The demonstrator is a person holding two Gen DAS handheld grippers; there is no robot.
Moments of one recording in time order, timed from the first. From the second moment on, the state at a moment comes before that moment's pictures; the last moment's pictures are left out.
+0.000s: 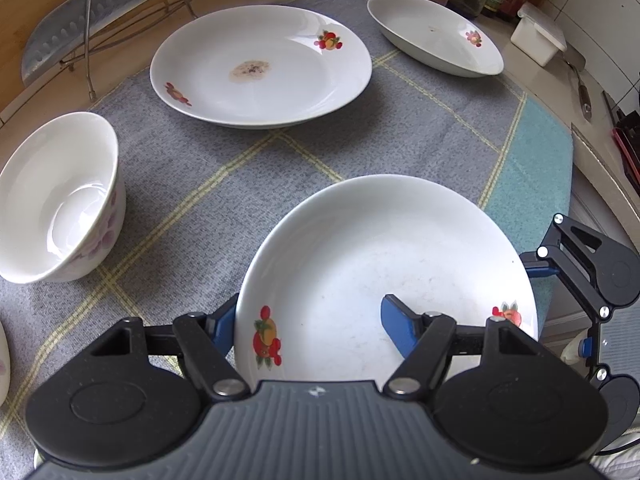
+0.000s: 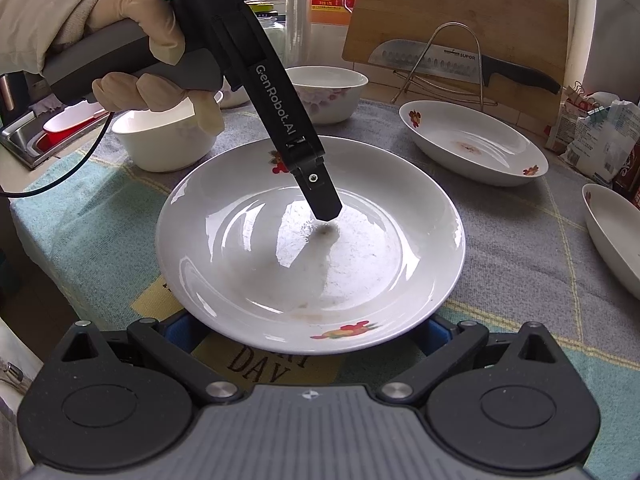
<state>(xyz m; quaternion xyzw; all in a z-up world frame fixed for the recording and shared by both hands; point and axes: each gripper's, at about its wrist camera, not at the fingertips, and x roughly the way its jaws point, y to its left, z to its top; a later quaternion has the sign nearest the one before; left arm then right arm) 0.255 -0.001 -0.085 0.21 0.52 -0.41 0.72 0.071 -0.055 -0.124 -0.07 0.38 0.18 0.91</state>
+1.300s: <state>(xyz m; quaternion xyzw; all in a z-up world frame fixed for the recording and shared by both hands) 0.258 -0.030 -0.066 0.18 0.52 -0.40 0.73 0.080 -0.085 -0.111 -0.08 0.40 0.19 0.89</state>
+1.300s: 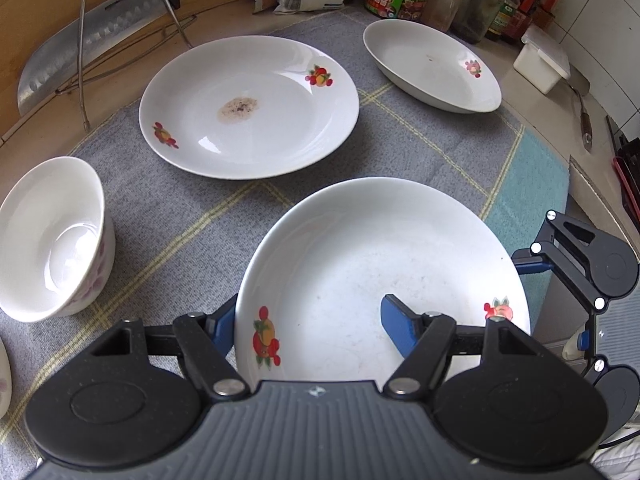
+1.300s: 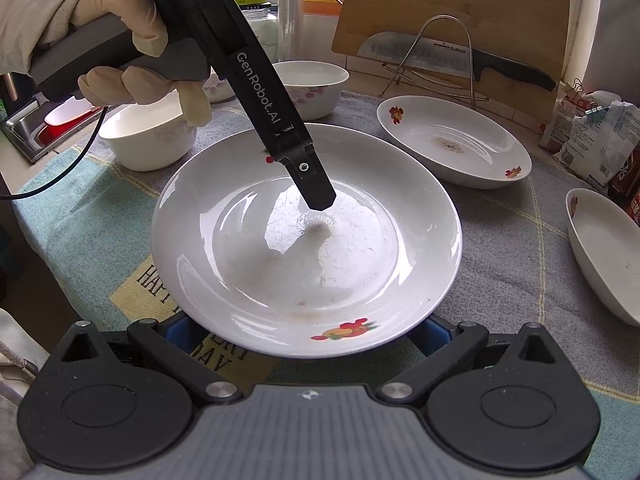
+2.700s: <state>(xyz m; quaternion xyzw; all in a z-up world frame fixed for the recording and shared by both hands) 0.276 -0.217 -0.040 0.20 0.48 -0.42 0.74 0.101 -0.273 -0.091 -0.07 0.38 0.17 0.91</state>
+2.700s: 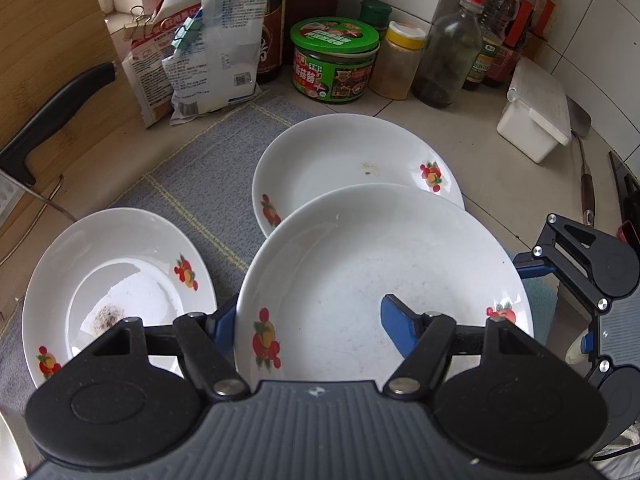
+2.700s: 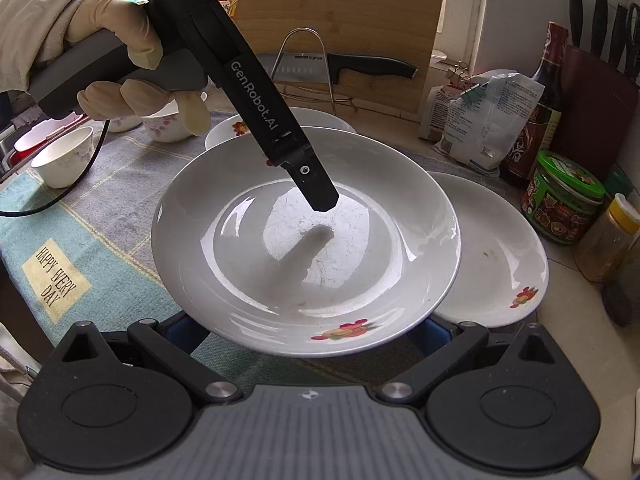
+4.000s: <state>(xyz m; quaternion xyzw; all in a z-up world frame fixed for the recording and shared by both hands) 0.316 -0.301 -0.068 0.24 0.46 -0.46 0.72 0.129 -0.336 -0.101 -0.03 0.40 0.09 0.91</state>
